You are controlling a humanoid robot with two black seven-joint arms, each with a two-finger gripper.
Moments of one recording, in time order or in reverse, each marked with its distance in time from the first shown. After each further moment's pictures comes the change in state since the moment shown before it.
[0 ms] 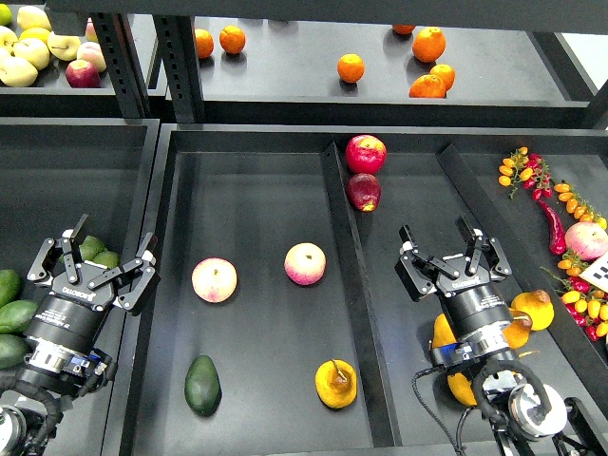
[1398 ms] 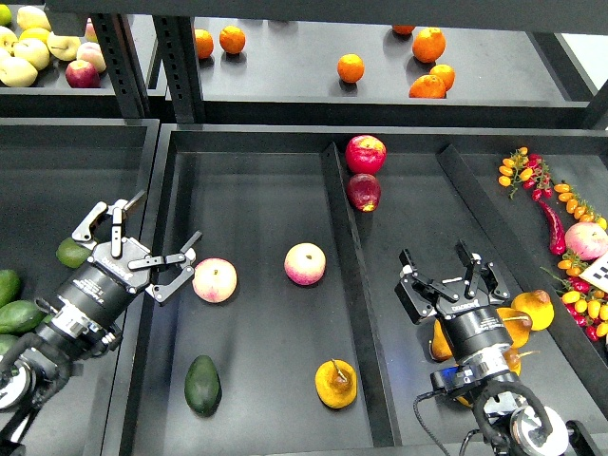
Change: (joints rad) left arm -0.200 0.161 0.139 0.076 0.138 0.000 0.065; right arm -0.047 0.000 0.010 0.005 0.000 0.002 -0.012
